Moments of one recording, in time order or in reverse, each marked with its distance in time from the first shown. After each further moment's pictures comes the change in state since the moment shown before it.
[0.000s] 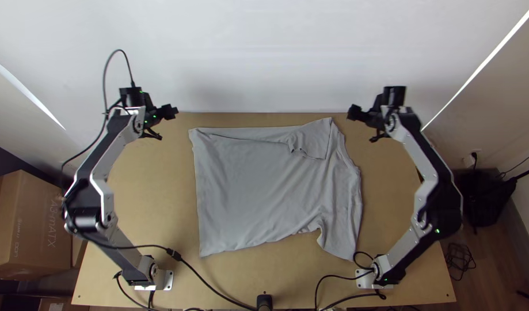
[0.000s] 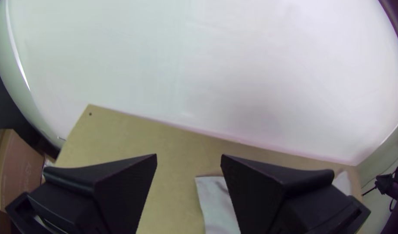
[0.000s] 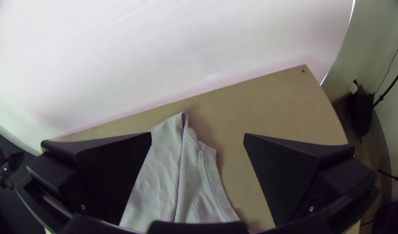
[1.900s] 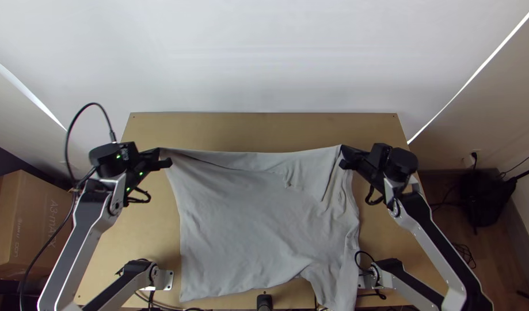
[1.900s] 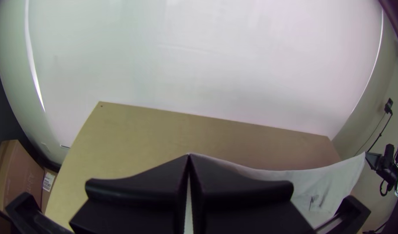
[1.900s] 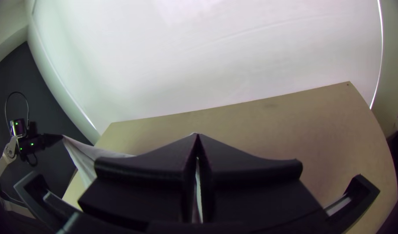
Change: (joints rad) left arm -0.093 -0.790 -0.659 -0.002 -0.006 0.030; right arm 0.200 -0.740 -0.861 0.542 -0.161 0.068
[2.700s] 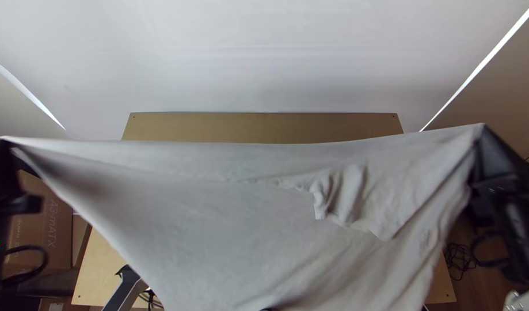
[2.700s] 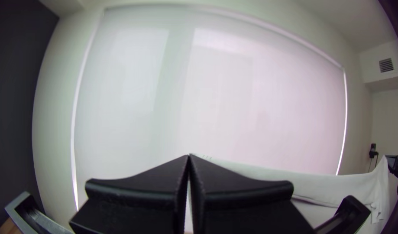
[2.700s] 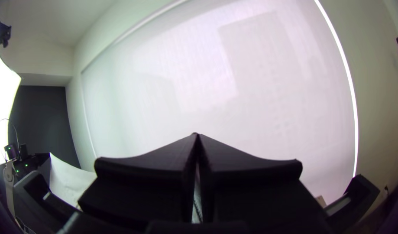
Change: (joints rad) left arm 0.044 -0.284 0.824 -0.430 -0.121 0.044; right arm -0.133 -0.349 0.846 -0.593 -0.009 0.000
